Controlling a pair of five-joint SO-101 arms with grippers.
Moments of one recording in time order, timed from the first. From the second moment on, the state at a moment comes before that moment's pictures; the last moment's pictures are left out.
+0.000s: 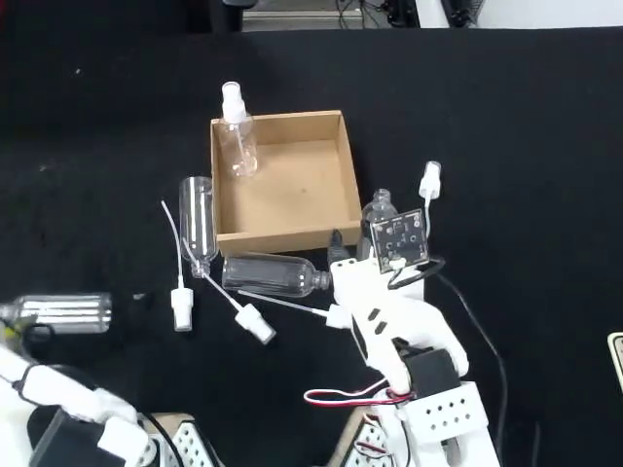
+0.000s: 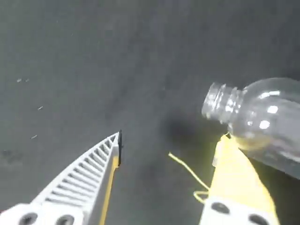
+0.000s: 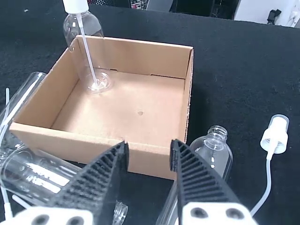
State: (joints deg) left arm -70.0 -28.5 61.0 27.1 -47.3; right arm -15.6 -87.0 87.2 37.2 -2.2
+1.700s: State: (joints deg) left arm -60.2 -28.2 60.6 51.4 8.9; right arm -15.6 -87.0 87.2 37.2 -2.2
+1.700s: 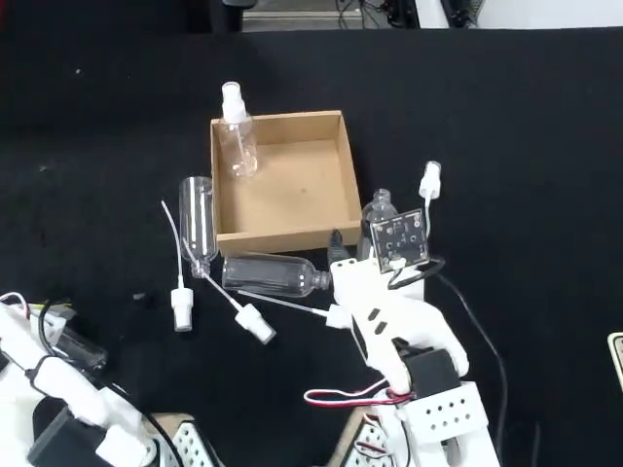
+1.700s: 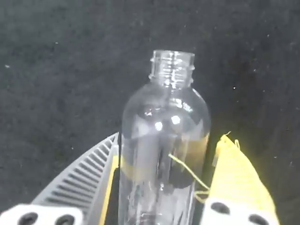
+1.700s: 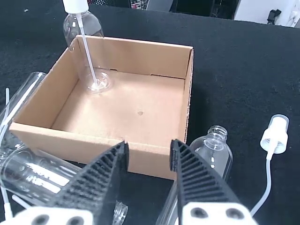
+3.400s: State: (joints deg) left arm -57.6 -28.2 52.9 60.9 -24.9; right arm -27.2 -71.0 72.7 69.8 38.5
